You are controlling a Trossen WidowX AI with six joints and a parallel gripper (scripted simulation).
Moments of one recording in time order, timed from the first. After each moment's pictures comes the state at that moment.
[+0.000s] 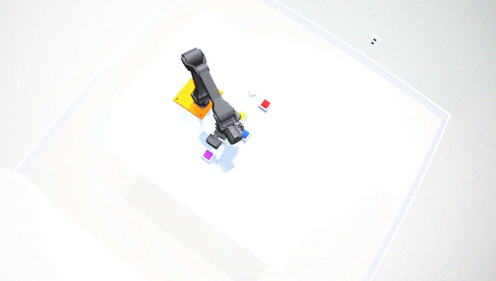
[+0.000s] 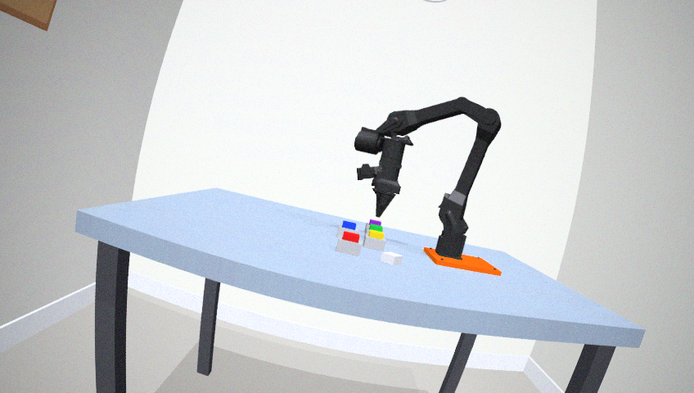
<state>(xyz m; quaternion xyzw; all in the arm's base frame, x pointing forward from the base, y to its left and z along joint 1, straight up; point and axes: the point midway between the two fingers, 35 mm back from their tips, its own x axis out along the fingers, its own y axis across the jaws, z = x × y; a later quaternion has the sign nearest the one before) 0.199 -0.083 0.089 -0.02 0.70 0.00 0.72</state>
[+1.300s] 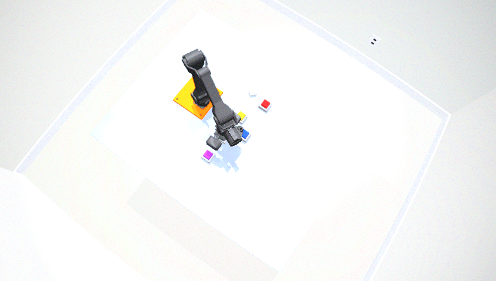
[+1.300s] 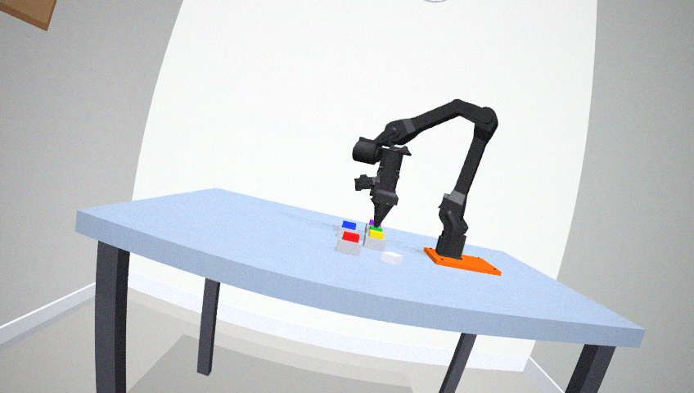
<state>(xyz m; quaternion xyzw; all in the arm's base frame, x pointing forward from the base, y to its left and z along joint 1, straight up) 0.199 -0.082 0.061 -0.01 0.70 0.00 0.71</state>
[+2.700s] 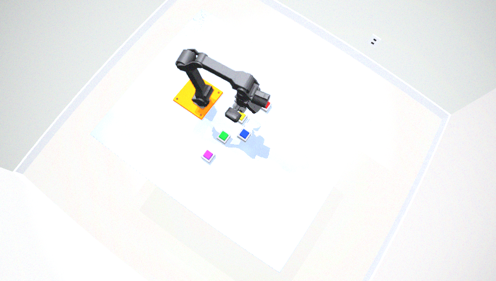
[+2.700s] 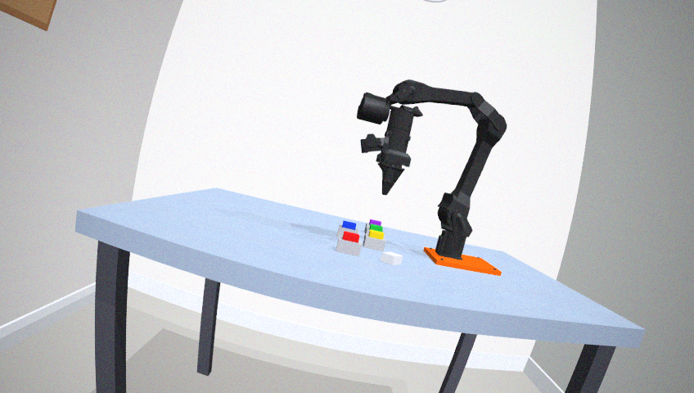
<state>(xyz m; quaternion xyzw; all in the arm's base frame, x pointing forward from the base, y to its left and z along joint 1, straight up) 0.203 0.044 0.153 -0.01 0.70 0.02 0.72</state>
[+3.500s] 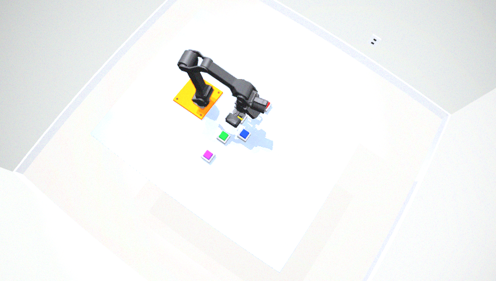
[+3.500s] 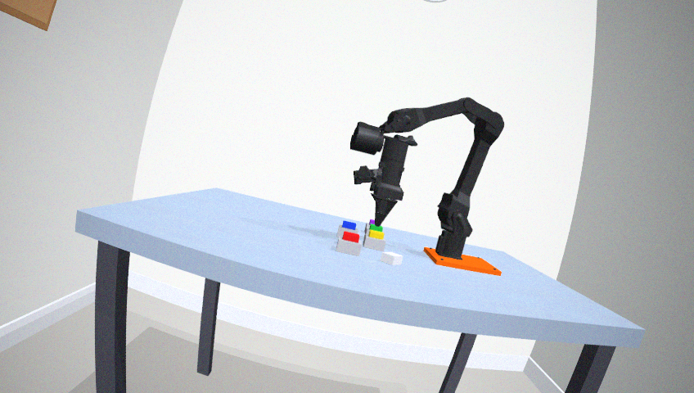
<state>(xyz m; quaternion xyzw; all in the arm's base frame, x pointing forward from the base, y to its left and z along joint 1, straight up) 0.204 0.049 0.080 -0.01 0.70 0.02 0.72</state>
